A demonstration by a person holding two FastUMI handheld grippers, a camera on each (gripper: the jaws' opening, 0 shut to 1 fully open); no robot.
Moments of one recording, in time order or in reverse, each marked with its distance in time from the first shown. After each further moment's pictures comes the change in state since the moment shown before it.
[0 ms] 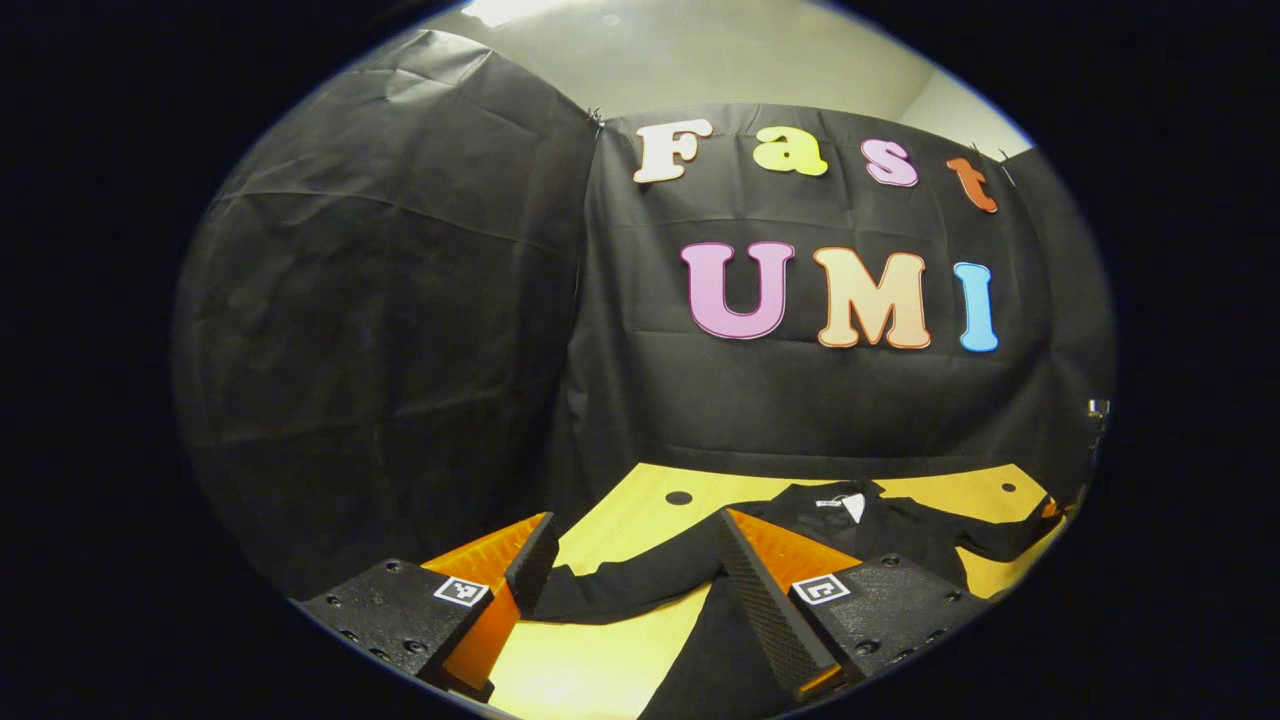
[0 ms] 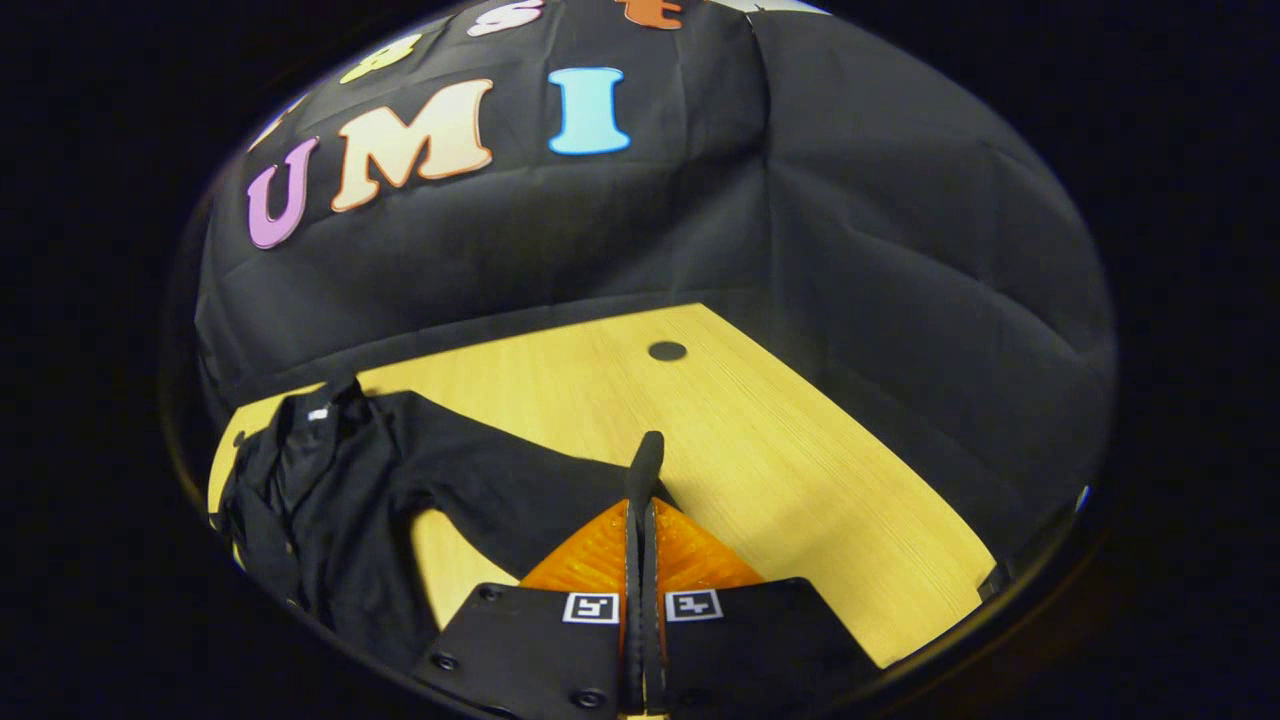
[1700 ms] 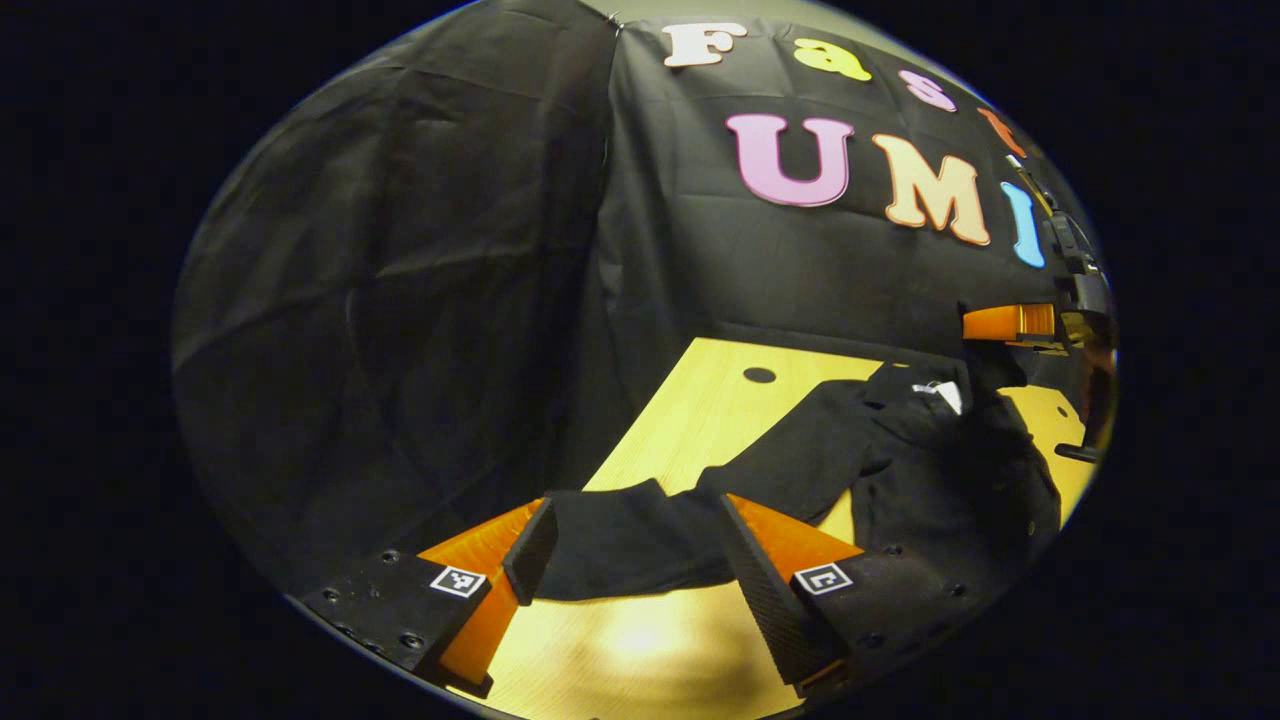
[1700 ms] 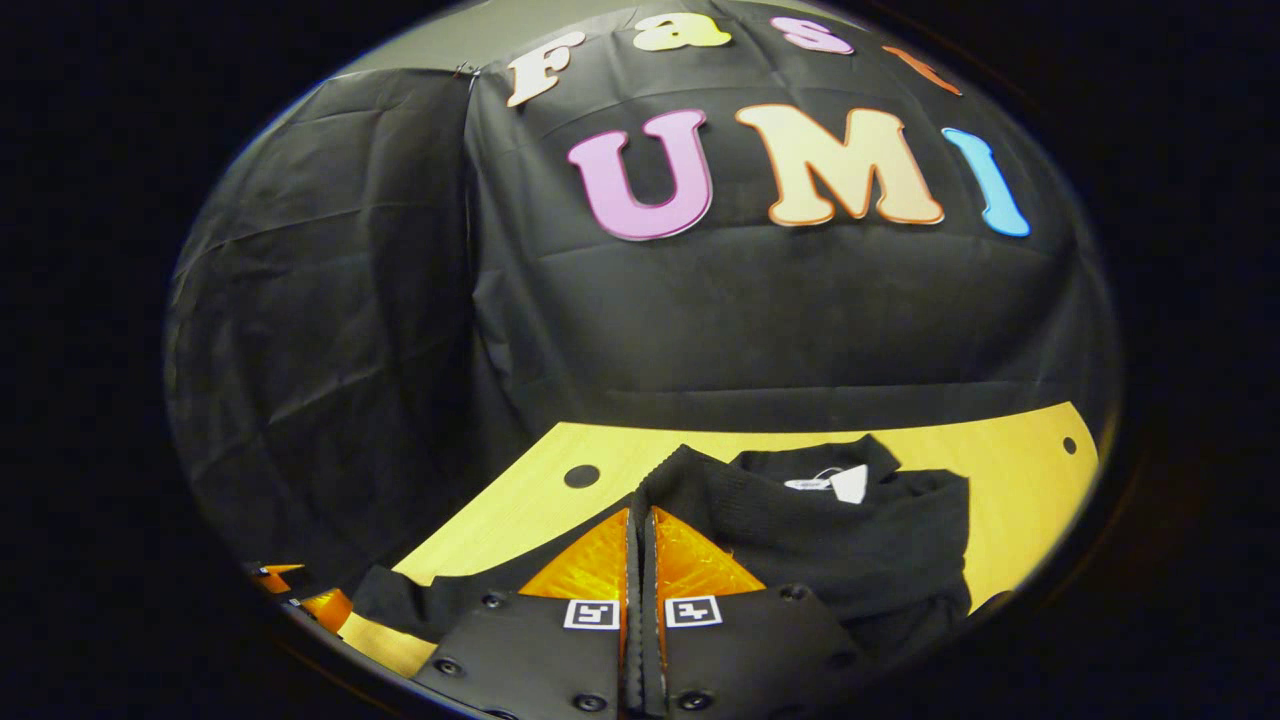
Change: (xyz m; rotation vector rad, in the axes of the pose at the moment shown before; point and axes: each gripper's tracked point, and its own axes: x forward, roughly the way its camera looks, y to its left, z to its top) left arm 0.091 0.119 -0.169 0.025 0.315 0.045; right arm -0.100 0.523 -0.028 -0.300 -0.092 0.704
